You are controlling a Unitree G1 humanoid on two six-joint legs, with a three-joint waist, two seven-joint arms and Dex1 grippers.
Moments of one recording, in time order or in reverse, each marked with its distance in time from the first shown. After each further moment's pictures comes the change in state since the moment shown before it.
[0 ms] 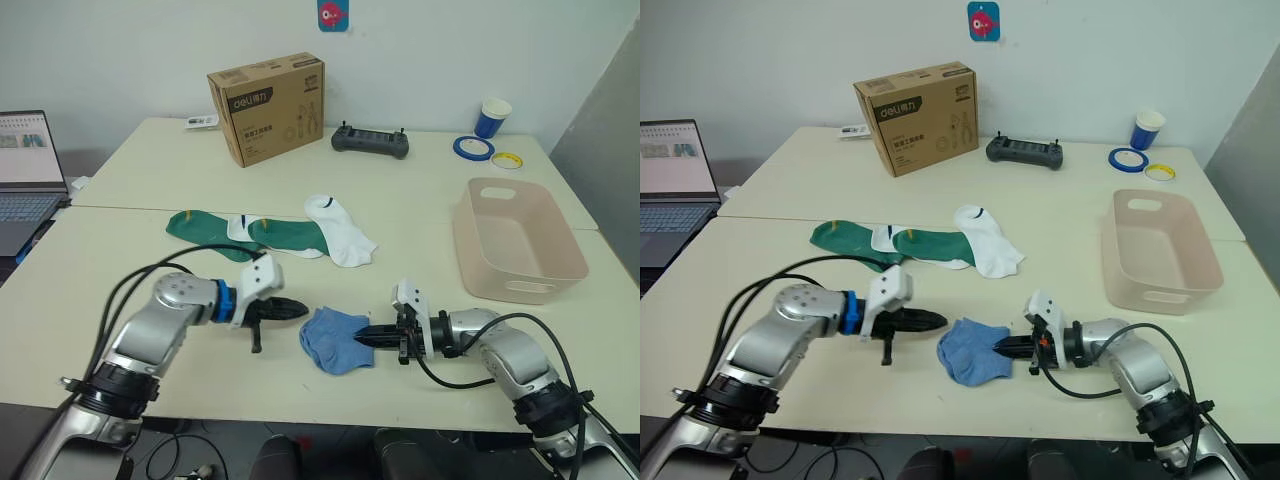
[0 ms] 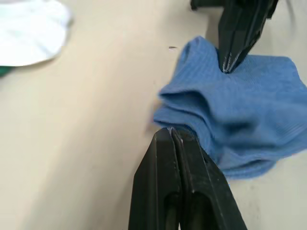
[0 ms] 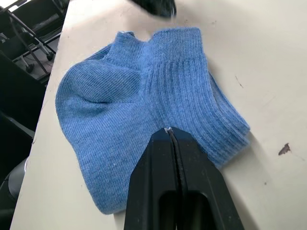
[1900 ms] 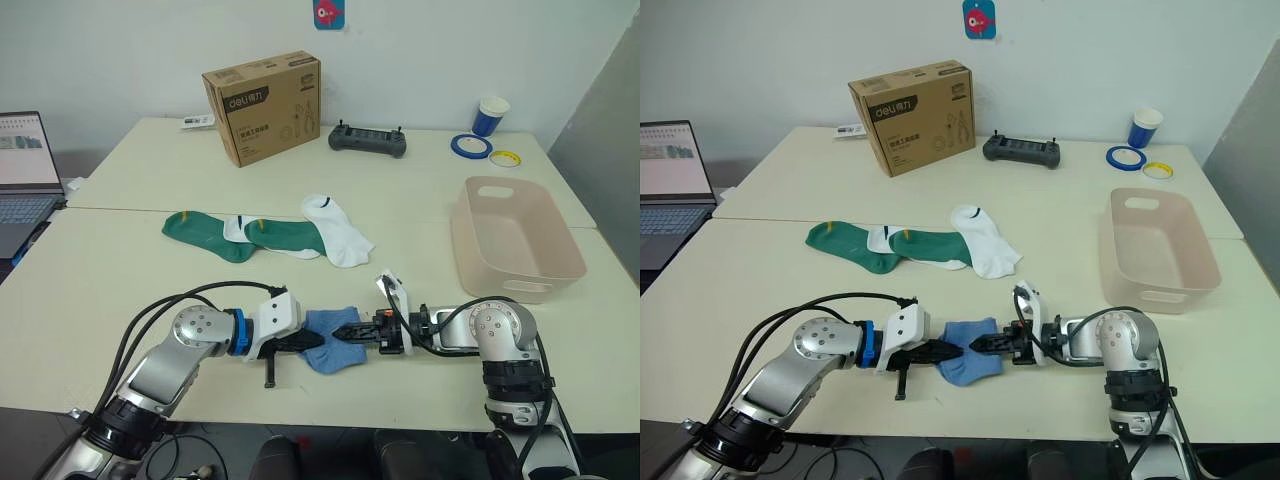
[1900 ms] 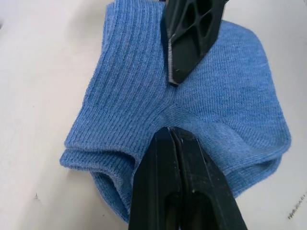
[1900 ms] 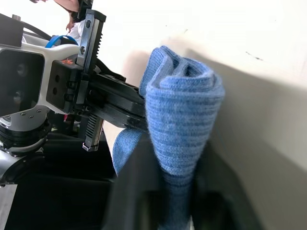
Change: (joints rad) left arm 0.163 -0.044 -0.134 -0.086 0.094 -0.156 0.105; right arm -0.143 0.333 -0.393 -0.004 0.366 0.972 -0.464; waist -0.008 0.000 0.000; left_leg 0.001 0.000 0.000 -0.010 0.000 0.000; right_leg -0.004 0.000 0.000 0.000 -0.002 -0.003
